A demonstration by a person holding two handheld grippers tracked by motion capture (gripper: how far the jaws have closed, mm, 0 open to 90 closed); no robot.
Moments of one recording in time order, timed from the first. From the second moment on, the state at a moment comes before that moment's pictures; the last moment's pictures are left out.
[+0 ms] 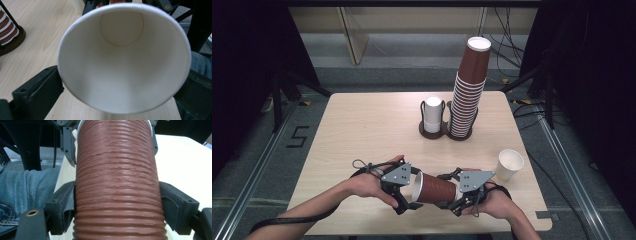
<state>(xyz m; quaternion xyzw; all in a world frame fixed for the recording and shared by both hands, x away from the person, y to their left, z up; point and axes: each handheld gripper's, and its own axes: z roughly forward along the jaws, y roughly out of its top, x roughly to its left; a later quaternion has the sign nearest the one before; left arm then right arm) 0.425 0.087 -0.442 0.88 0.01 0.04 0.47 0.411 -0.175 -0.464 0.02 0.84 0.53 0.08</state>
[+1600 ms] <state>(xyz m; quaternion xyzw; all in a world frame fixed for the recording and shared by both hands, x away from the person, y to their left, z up) 0.433 0.082 -0.409 0.95 -0.06 0.14 0.25 0.417 -0.168 -0.455 0.09 0.90 0.41 0.12</state>
